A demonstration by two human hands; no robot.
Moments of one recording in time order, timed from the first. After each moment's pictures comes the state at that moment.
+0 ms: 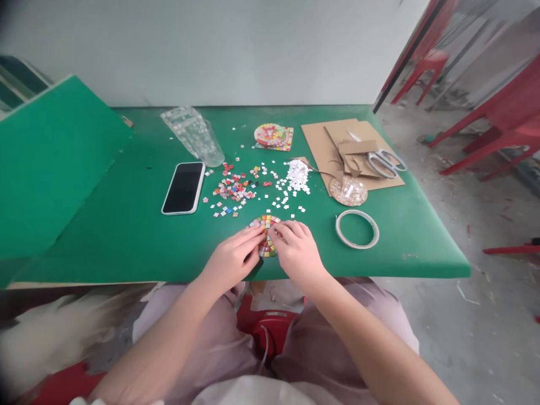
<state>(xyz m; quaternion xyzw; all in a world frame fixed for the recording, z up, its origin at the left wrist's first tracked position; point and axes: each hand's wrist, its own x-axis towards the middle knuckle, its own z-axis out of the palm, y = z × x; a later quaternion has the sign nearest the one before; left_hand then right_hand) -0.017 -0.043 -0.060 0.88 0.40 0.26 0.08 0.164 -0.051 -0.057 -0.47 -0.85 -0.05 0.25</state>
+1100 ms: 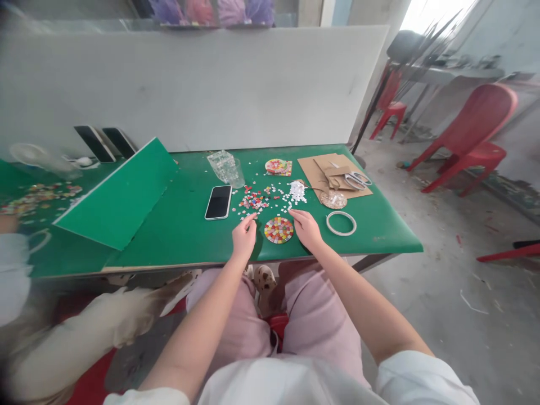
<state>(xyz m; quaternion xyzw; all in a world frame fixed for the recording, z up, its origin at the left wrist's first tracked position) -0.028 -0.033 -0.065 0.64 0.59 0.46 0.20 0.177 -0.032 -0.060 -0.59 -0.74 0.06 0.32</state>
